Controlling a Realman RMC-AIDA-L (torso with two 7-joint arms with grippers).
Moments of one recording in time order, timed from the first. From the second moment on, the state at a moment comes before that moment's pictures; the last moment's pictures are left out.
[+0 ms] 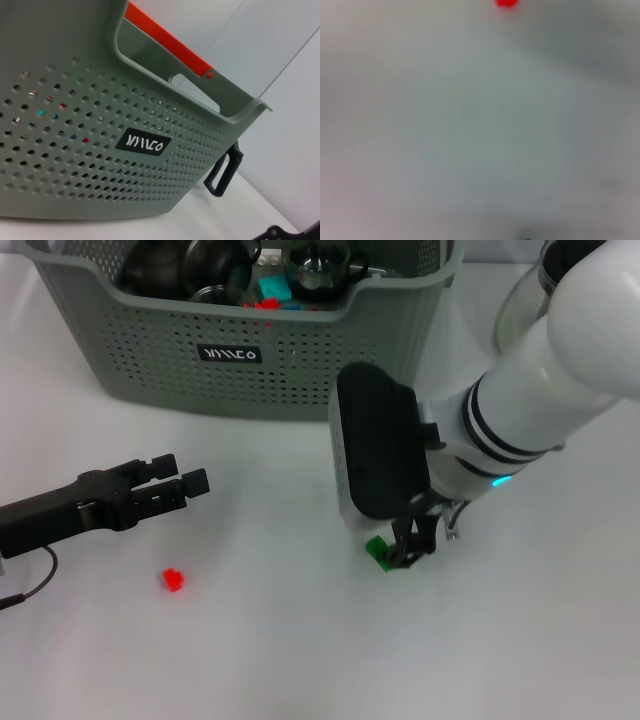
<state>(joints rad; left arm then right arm) -0.35 -2.11 0.21 0.59 2.22 1.69 -1.51 0.82 2.11 -1.97 -1.14 -2.50 -1.26 2.18</state>
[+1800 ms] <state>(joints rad) -0.35 -2.11 0.21 0.58 2.23 1.68 -1.50 0.80 2.11 -2.05 -1.17 -2.61 -1.27 2.24</state>
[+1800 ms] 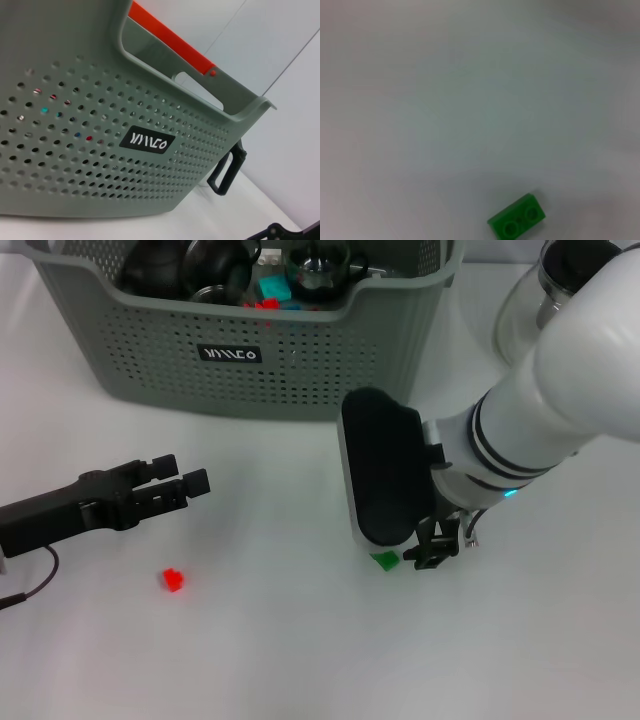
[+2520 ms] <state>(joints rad) -0.35 -2.11 0.21 0.58 2.23 1.68 -1.50 0.80 2.12 -2.07 -1.16 -2.58 -1.21 2.24</state>
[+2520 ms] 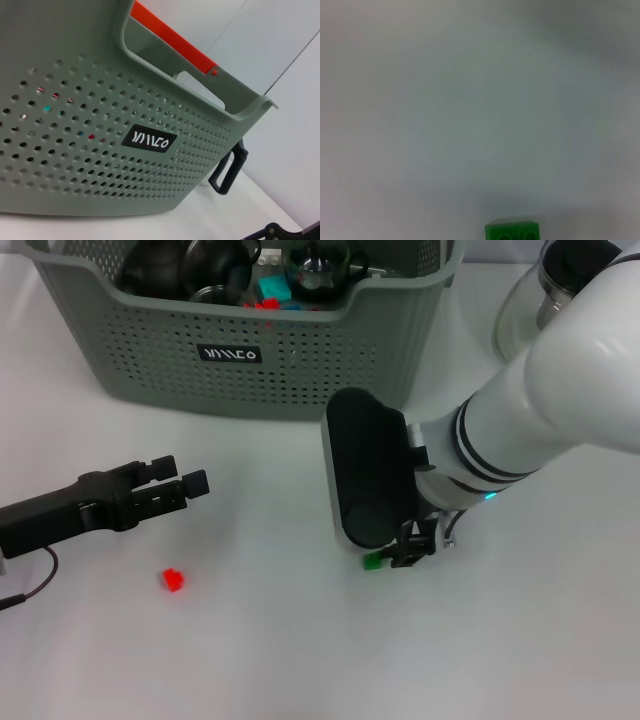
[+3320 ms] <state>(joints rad) -0.35 -2.11 0.22 0.58 2.23 1.66 -1.50 0.85 2.11 -1.87 -1.17 -2.39 -1.39 2.50</state>
